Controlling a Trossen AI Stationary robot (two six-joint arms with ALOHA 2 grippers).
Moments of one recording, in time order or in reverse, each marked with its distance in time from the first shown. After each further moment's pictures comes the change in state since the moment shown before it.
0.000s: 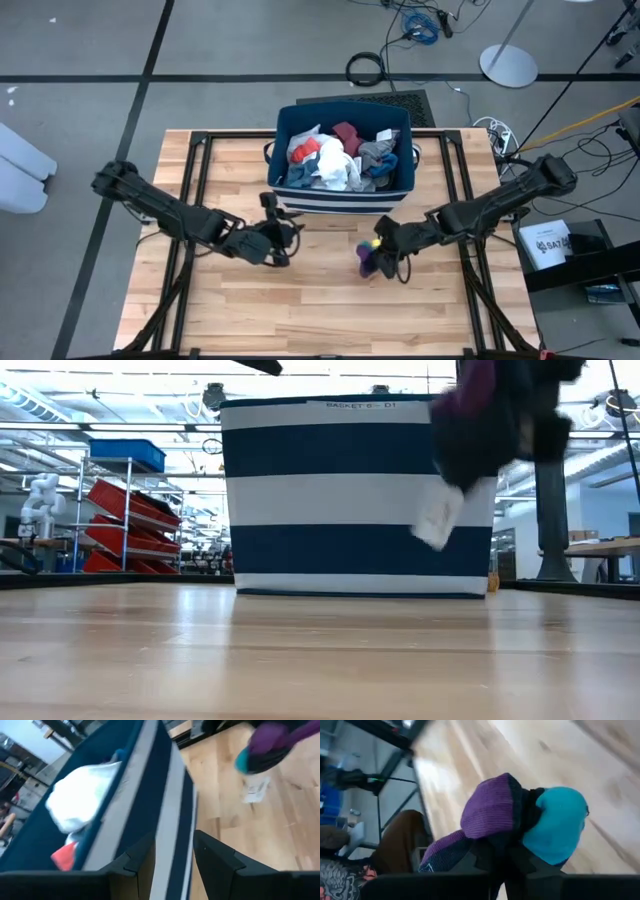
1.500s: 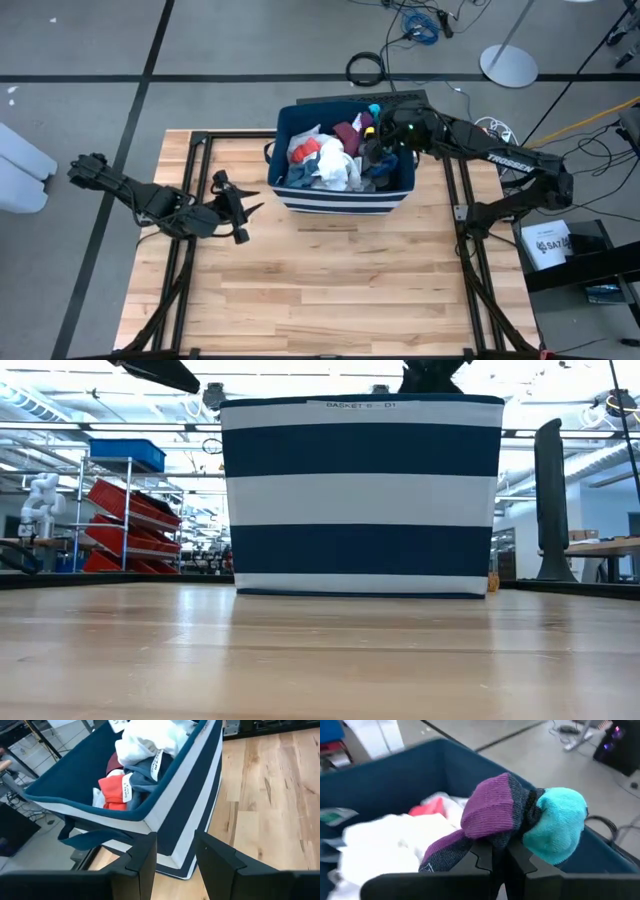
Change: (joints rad) left arm 0.001 -0.496 -0.256 -0.239 -0.023 -0.302; right arm -0.703 0.055 0.578 -0.347 0.274 -0.863
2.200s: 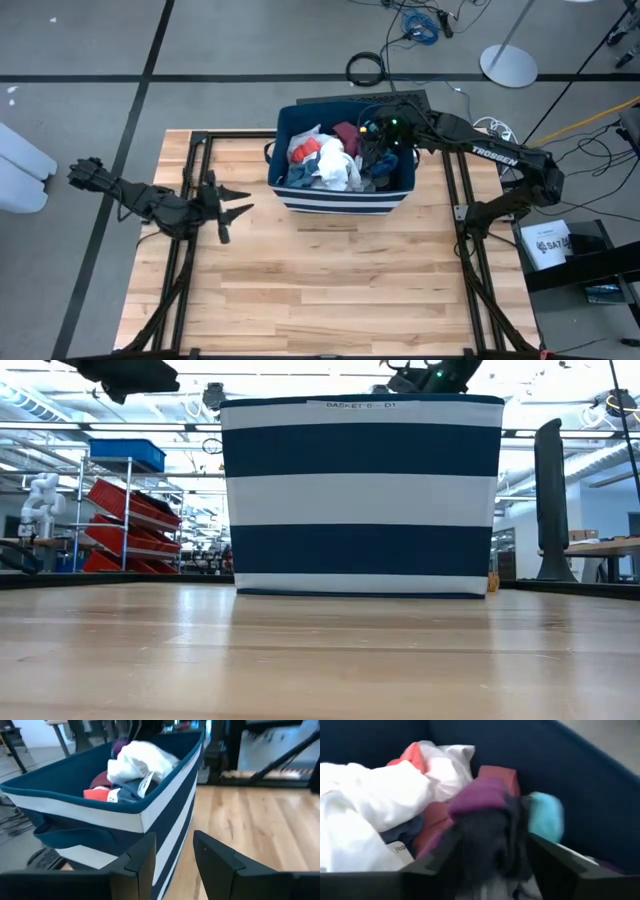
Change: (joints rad) left arm -0.004 -0.311 -0.278 0.307 0.107 0.062; right arm -0.103 0.099 0.000 -0.149 -0.147 0.068
